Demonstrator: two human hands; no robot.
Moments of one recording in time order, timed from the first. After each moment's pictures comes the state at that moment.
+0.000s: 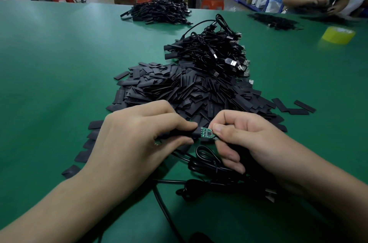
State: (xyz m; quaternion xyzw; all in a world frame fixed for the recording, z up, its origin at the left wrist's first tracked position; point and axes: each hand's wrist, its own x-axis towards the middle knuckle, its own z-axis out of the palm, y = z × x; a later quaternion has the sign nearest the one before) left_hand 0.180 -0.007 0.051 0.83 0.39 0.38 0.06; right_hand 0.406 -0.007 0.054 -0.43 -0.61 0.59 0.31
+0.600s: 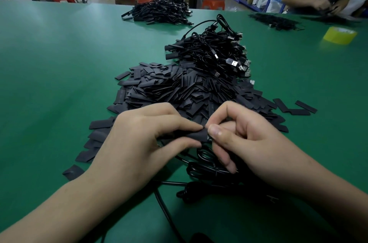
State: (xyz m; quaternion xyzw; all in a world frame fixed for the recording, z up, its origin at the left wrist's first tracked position) left_hand 0.184 -0.006 0.050 0.83 0.39 0.39 0.11; right_hand 0.402 -0.012 0.054 -0.44 -0.69 0.48 0.32
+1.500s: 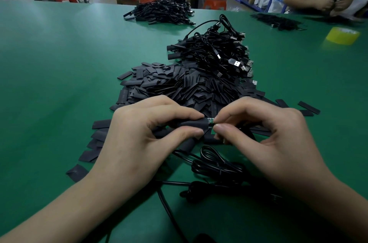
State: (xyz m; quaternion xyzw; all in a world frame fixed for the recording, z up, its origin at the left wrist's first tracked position) left_hand 0.187 -0.006 0.051 0.78 0.40 0.46 0.15; right_hand 0.406 -0.017 0.058 -0.42 -0.78 0.15 0.43
